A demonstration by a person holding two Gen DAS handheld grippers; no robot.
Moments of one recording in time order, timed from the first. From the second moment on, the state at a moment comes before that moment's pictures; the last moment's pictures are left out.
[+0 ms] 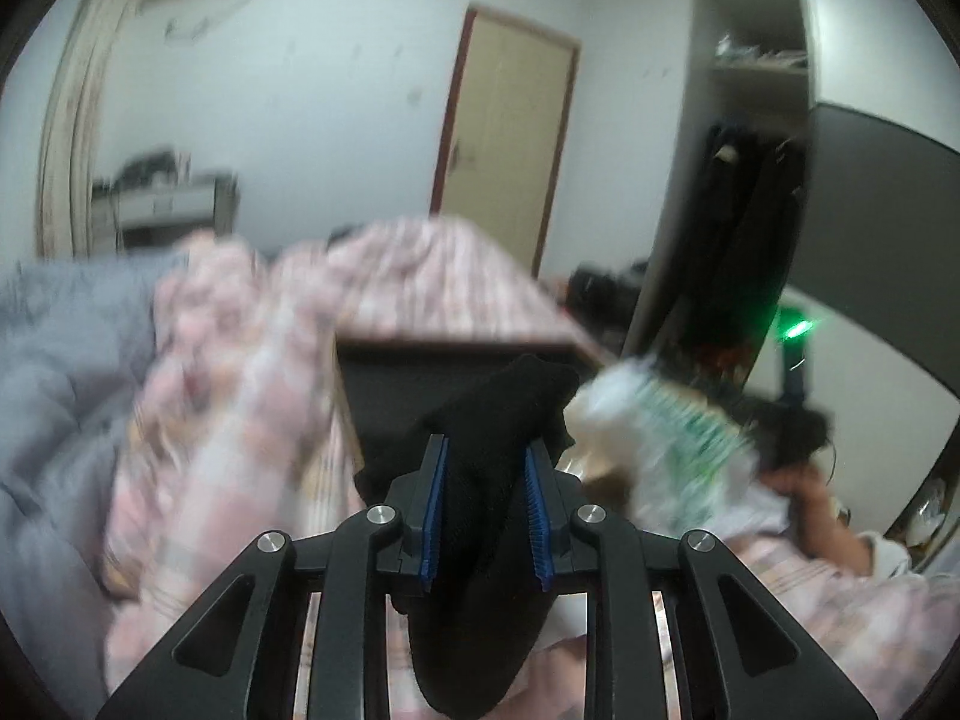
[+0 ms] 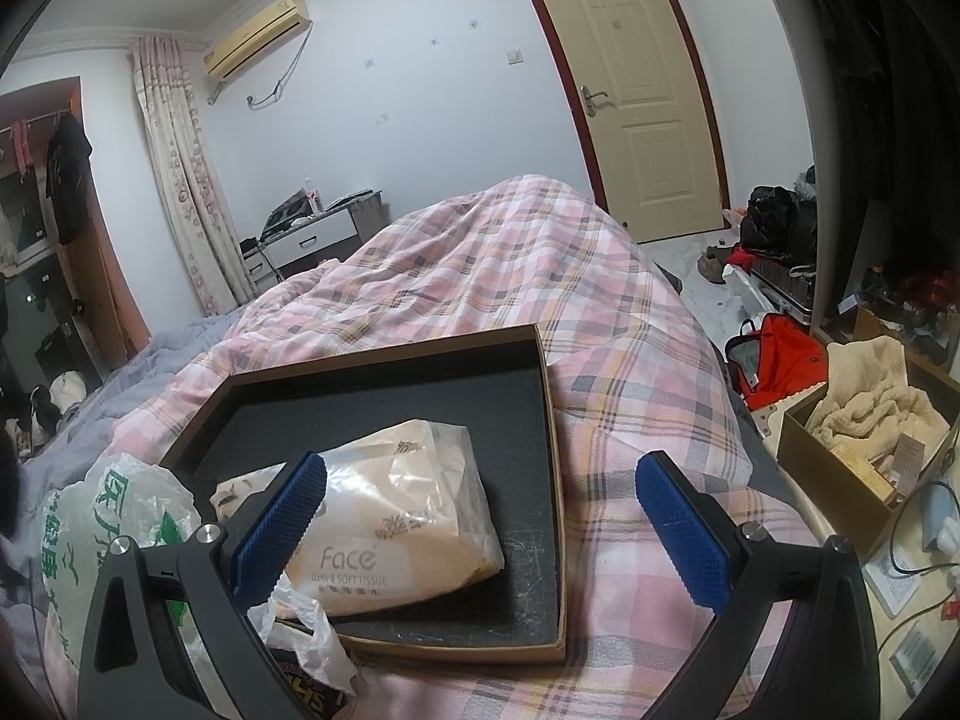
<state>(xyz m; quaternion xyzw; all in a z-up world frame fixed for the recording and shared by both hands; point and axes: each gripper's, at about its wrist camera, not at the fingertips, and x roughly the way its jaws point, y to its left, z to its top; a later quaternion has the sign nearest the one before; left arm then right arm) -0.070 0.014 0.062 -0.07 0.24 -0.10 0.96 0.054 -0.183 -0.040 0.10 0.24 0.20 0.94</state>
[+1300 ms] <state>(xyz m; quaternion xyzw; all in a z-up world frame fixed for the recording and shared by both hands) -0.057 0.022 0.029 -0.08 0.11 0.06 0.99 0.054 -0.183 -0.041 0.10 0.24 0.20 0.94</state>
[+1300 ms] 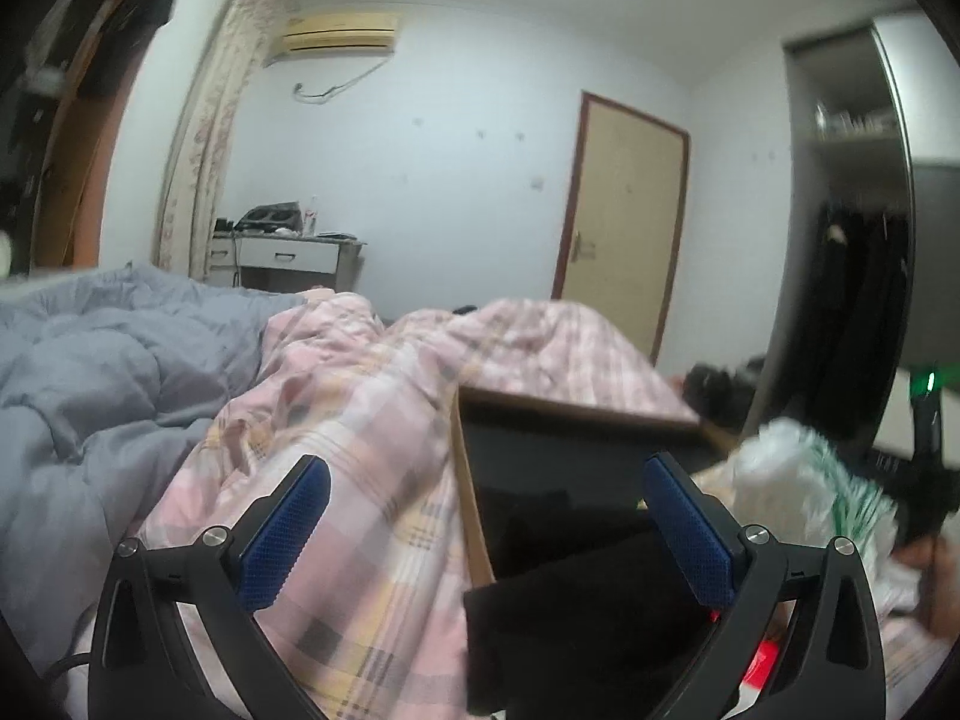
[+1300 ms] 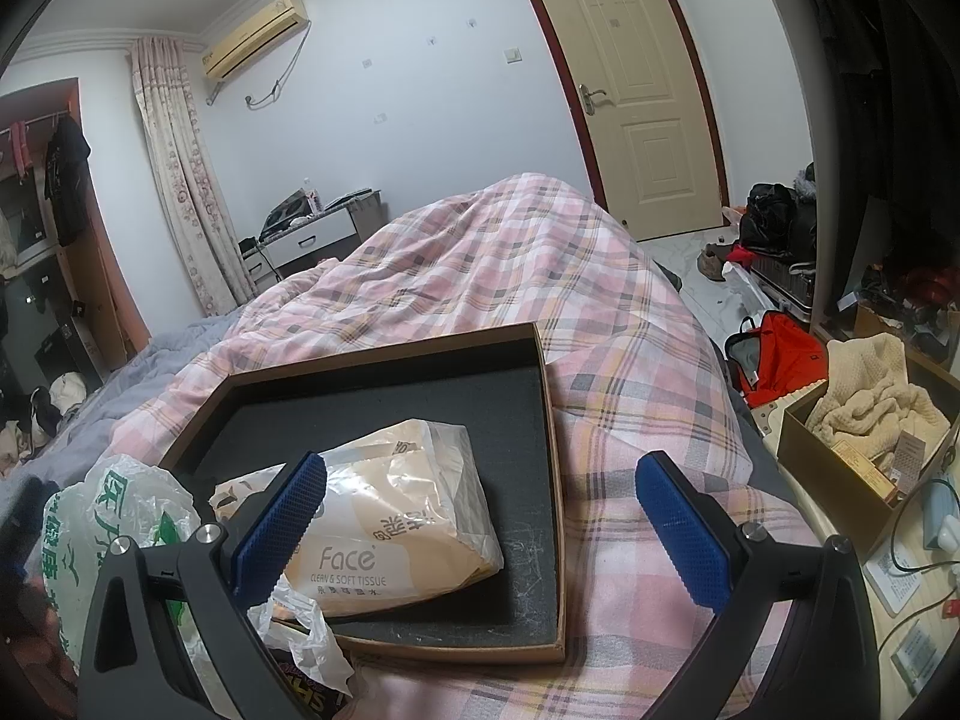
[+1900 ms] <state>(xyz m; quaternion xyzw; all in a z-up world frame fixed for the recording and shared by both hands) -0.034 0.000 0.009 -0.02 0.19 0.09 0.98 0.054 -0.184 -0.042 0.10 0.24 0.21 0.94</state>
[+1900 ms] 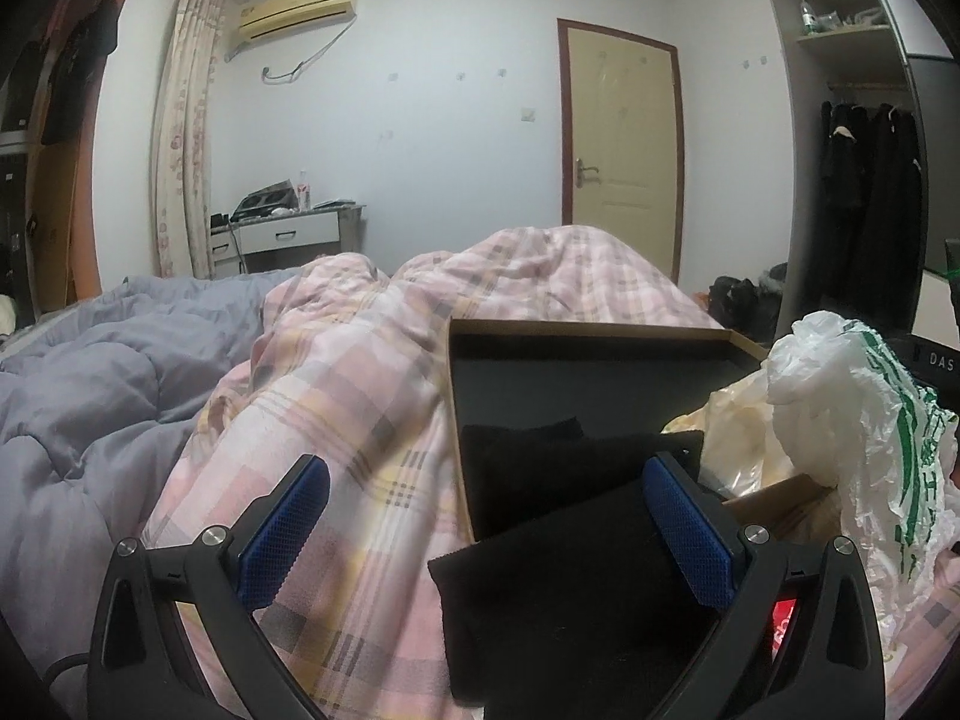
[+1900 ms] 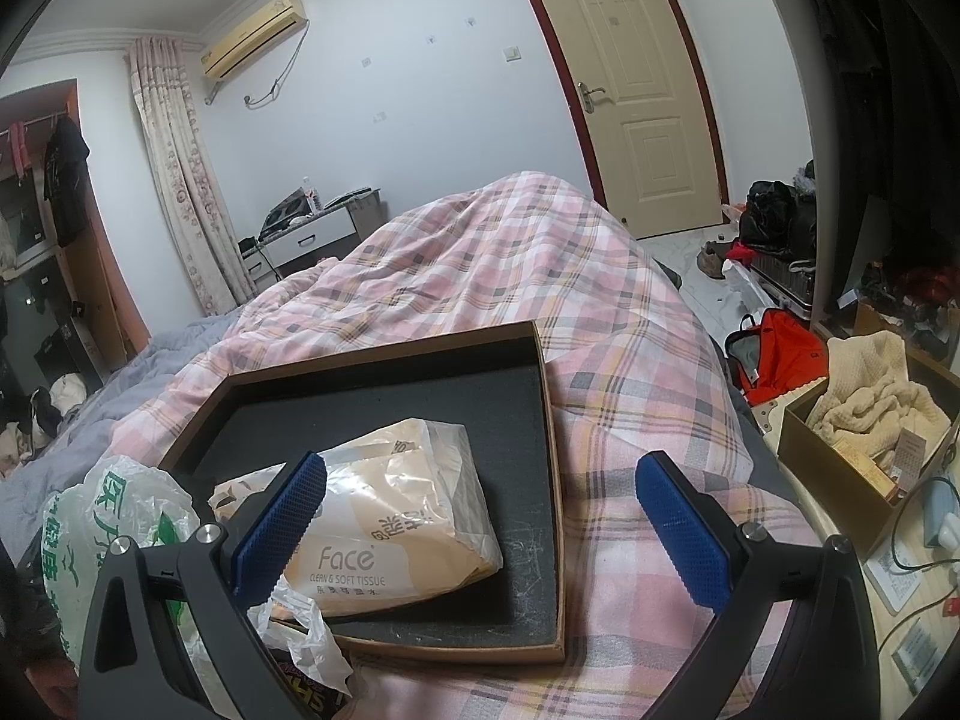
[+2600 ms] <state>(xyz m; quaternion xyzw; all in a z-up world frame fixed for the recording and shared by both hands) -0.036 0.001 0.008 -0.02 0.19 0.09 0.98 0.054 -0.183 -0.044 0.10 0.25 0.20 0.94</state>
